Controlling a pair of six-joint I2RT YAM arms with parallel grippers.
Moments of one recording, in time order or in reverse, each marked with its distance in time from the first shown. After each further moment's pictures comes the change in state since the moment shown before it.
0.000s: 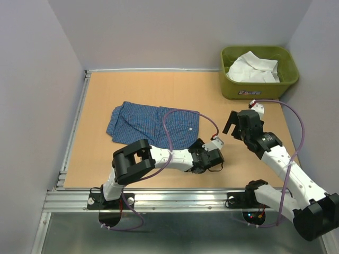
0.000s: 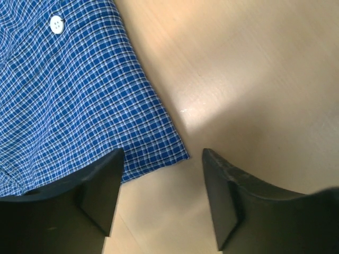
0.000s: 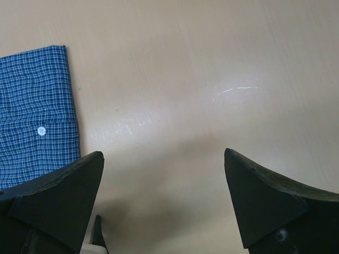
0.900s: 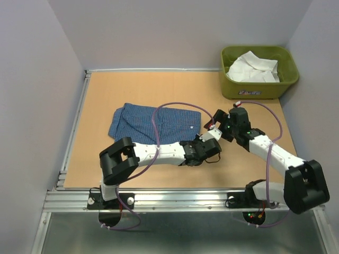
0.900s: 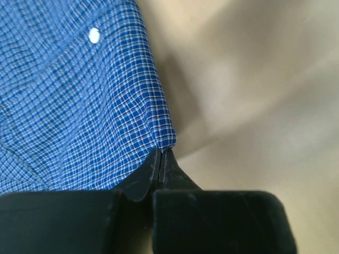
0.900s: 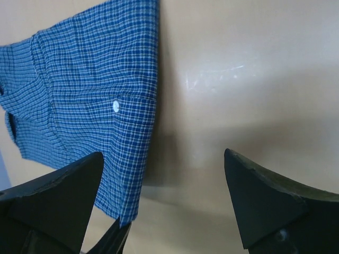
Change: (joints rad) left arm 0.046 -0.116 0.011 -0.034 0.073 -0.014; right arm -0.028 0.244 -0.103 0.390 -0.472 0.204
